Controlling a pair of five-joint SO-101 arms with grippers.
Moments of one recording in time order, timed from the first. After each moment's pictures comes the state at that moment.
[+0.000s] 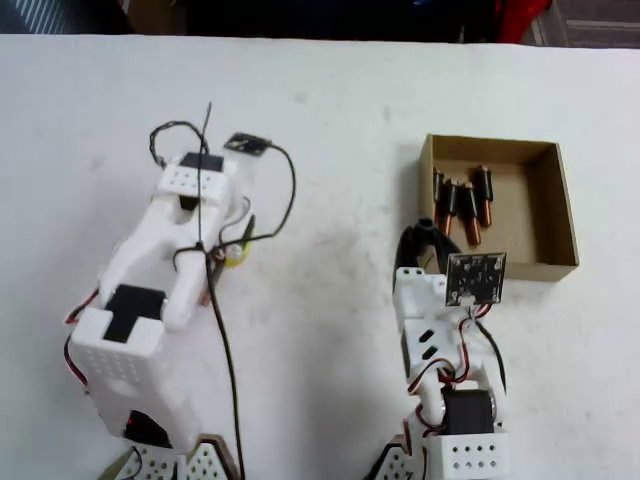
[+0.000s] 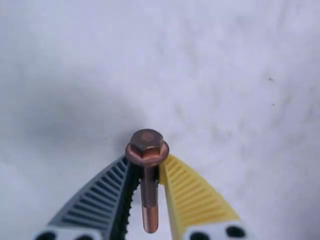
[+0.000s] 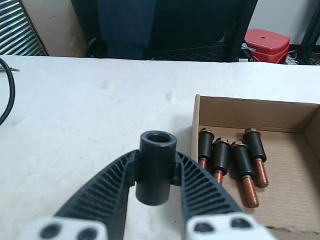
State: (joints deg) left arm 2.9 19.9 8.4 75.2 -4.9; right arm -5.9 -102.3 92.4 33.8 1.0
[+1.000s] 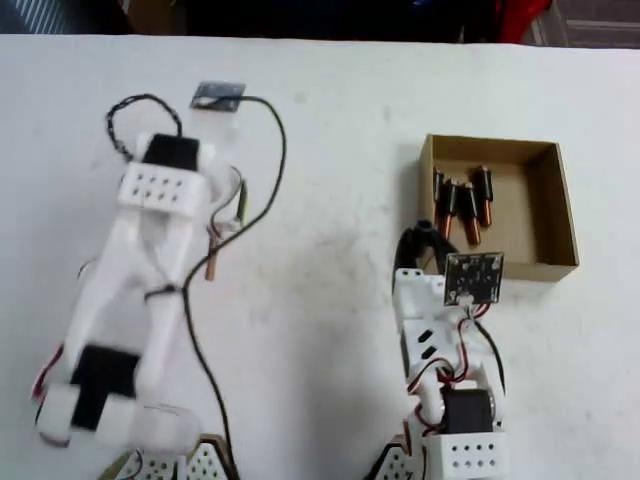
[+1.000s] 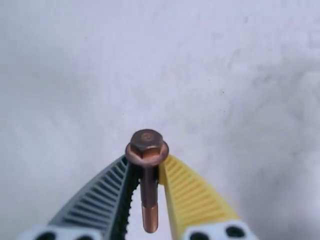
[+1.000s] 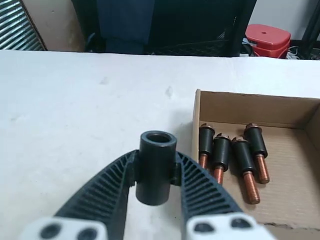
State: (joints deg) left arm 4.4 -2.9 4.5 85.5 5.4; right arm -7.1 -102.4 93.1 33.8 1.0
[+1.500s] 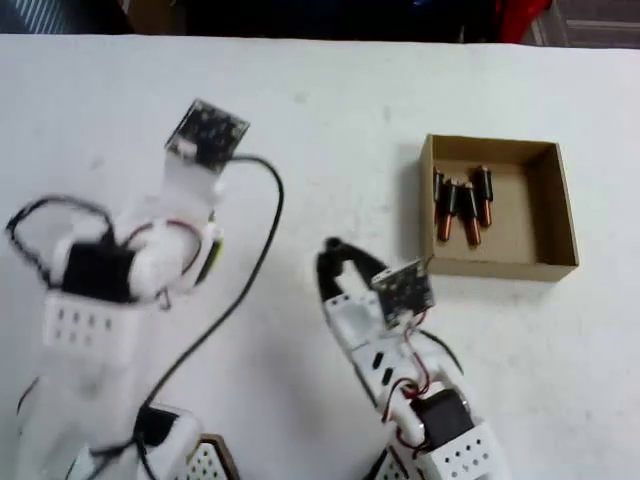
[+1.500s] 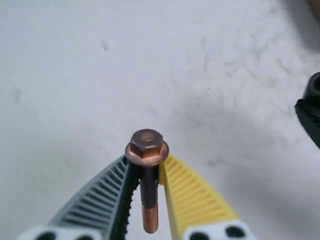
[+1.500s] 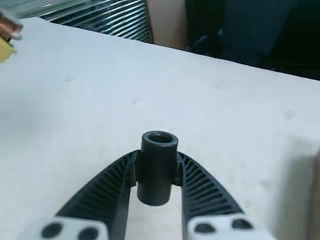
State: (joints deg) left arm 5.1 -41.2 21.6 85.9 -13.7; right arm -32.4 -102.4 93.1 32.9 0.9
